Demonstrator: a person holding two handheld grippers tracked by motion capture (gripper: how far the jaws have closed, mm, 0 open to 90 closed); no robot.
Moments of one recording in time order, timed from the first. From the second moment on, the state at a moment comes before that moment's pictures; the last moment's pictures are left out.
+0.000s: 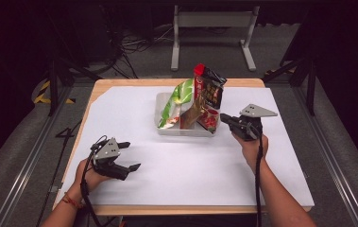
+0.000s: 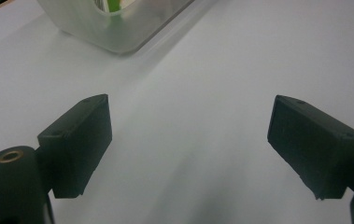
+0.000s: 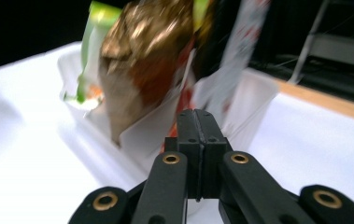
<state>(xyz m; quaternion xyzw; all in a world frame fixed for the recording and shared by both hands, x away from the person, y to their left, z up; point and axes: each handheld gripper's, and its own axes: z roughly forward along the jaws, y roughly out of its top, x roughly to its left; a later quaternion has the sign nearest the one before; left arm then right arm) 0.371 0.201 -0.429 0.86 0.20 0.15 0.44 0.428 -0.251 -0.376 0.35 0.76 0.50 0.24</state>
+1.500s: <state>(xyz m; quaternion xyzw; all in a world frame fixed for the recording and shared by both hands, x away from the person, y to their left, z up) 0.371 0.198 -0.431 0.87 0.19 0.14 0.44 0.441 -0.226 -0.414 0.39 0.79 0.43 0.23</state>
